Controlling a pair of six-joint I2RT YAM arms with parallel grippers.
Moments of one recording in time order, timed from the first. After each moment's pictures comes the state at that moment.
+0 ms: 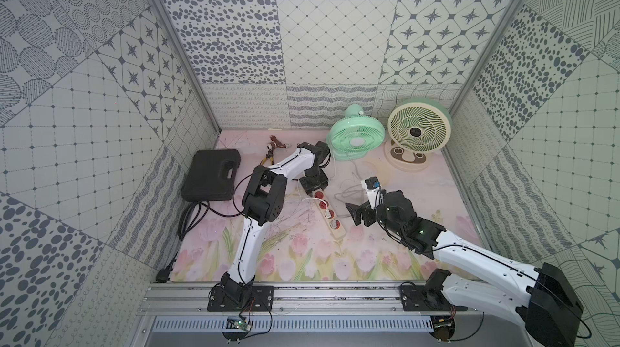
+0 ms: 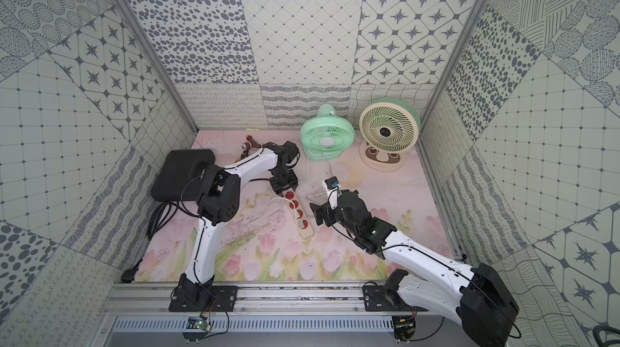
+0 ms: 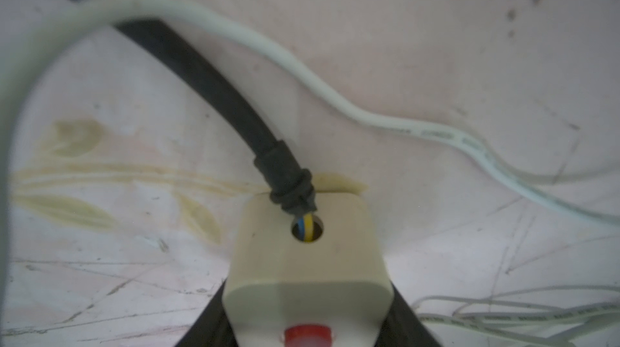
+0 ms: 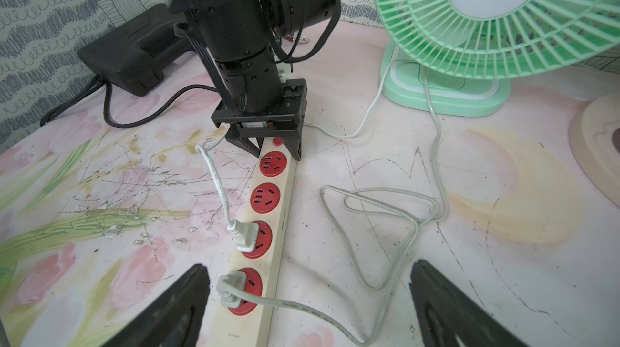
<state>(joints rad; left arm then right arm) -0.47 2.33 1.91 -1.13 0.13 -0.96 0.79 1.04 0.57 0.01 0.12 0.18</state>
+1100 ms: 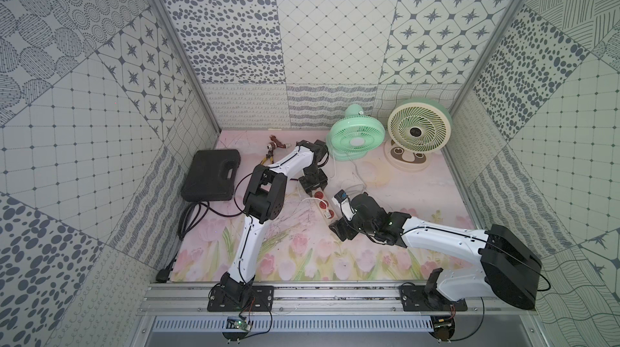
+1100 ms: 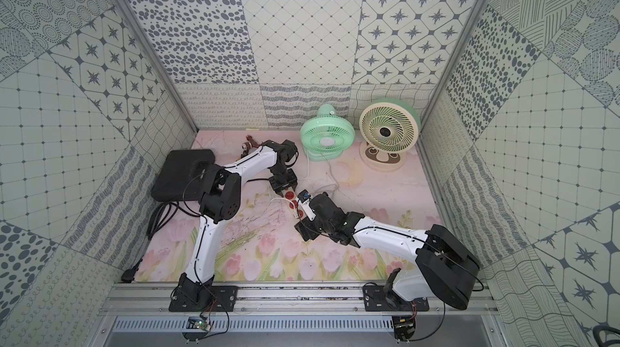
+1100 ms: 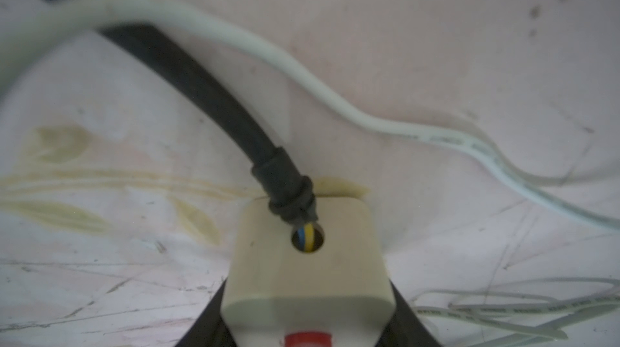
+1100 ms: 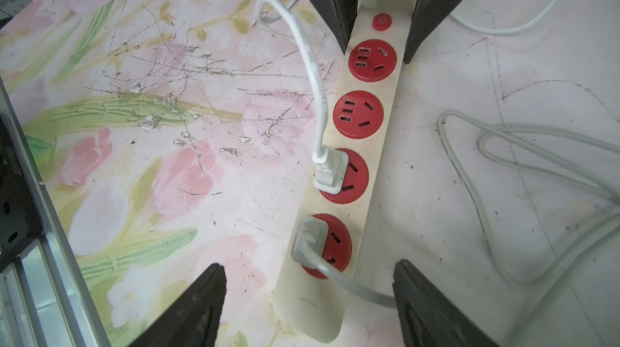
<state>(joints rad) -0.46 2.37 1.96 -1.18 0.18 -0.94 0.92 1.37 0.71 -0.12 -0.03 0.18</state>
